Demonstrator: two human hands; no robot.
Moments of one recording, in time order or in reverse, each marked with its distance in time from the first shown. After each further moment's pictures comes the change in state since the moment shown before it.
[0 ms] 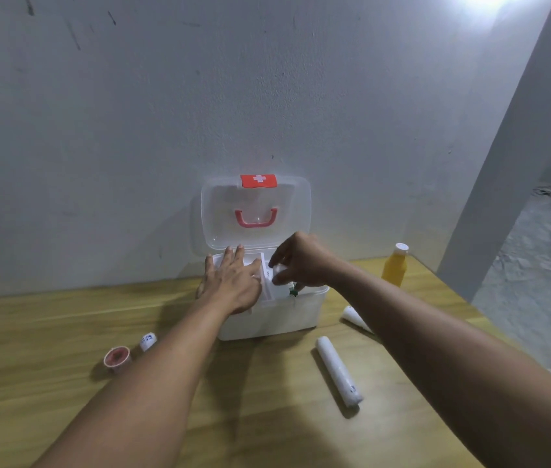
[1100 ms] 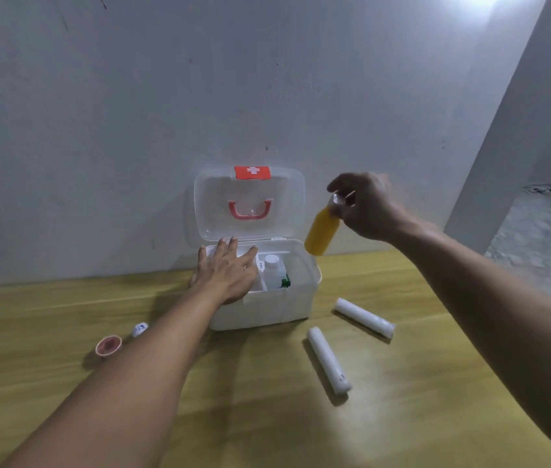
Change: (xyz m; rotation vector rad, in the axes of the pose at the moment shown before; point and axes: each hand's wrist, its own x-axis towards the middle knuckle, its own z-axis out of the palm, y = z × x) left_hand 0.004 -0.001 0.001 0.005 -0.046 0.000; right_hand -0.029 0.033 -0.086 -0.171 0.596 -0.136
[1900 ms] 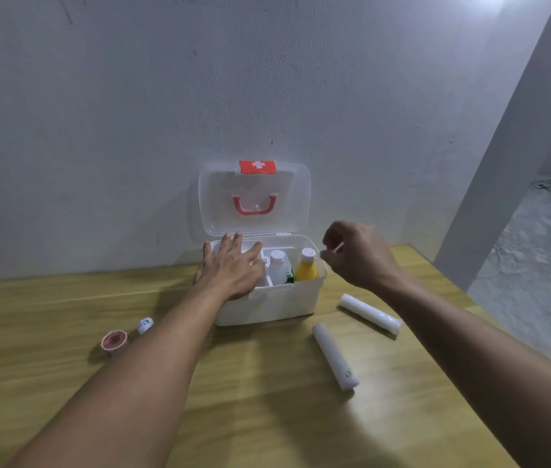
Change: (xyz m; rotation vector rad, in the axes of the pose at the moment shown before) left_hand 0.001 -0.001 0.003 -0.013 0.033 0.000; right_hand -0.051 0.005 0.052 -0.077 -0.141 0.135
